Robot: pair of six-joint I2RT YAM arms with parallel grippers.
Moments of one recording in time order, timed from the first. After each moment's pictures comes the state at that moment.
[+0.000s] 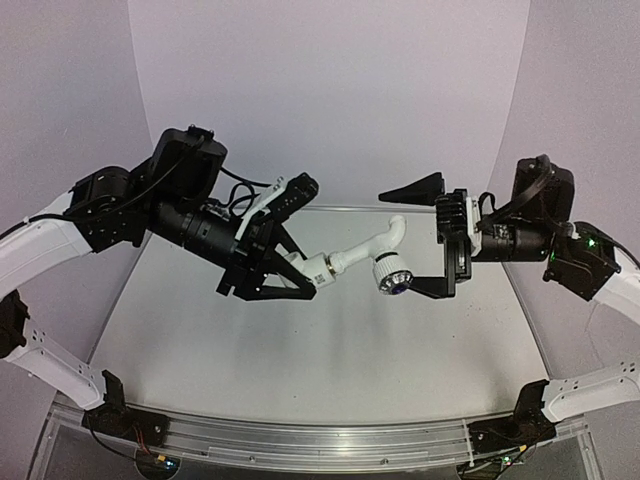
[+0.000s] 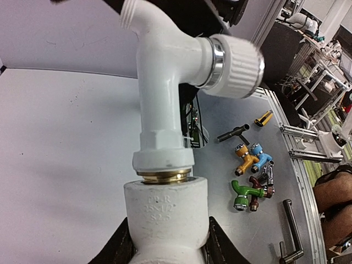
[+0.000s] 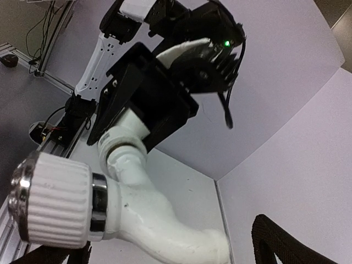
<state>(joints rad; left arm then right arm) -1.14 1.33 1.54 -0.70 0.56 0.05 0.97 1.03 1.17 -0.26 -0.47 -0.74</state>
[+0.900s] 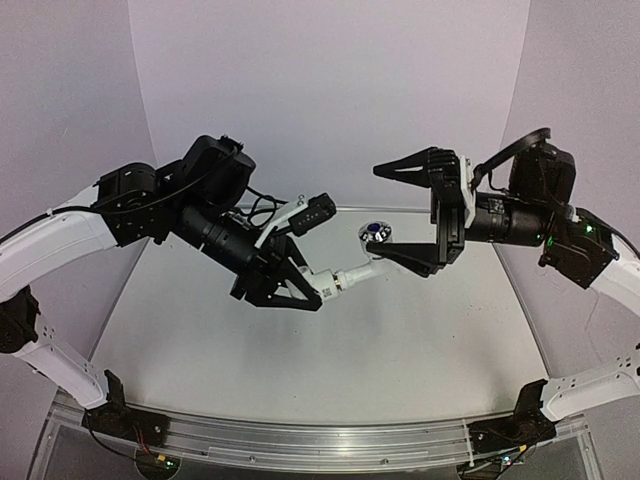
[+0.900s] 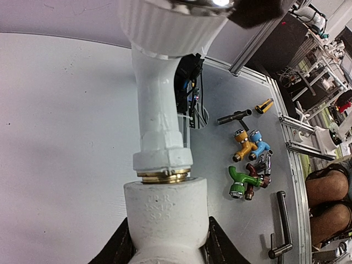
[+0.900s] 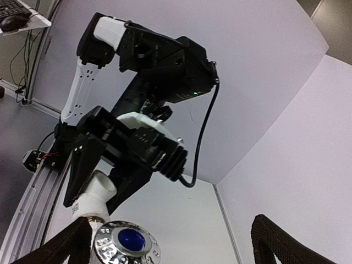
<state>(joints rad) -1.12 1.43 1.59 -0.81 0.58 0.03 0.98 1.10 1.27 -0.22 -0.41 -0.59</state>
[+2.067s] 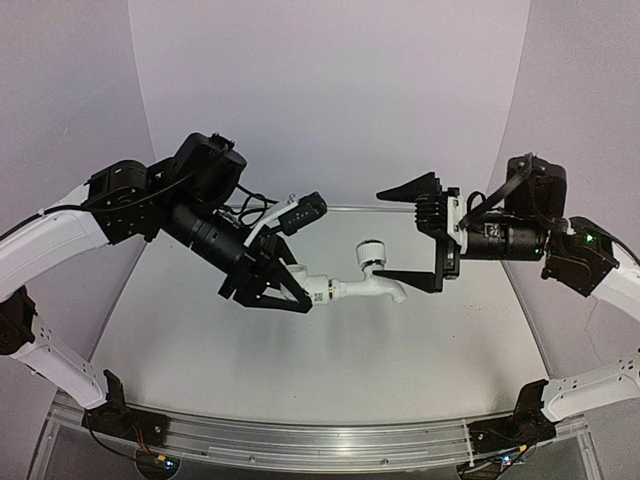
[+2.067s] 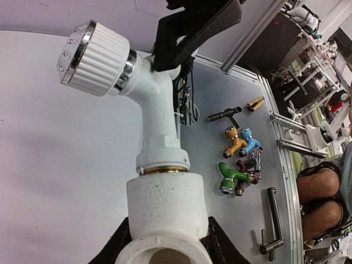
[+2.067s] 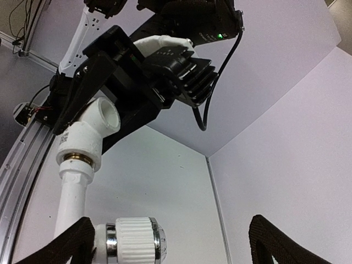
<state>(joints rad) -1.11 1.40 1.59 -0.86 0.62 0.03 0.98 1.06 1.21 -0.32 -0.34 -0.79</state>
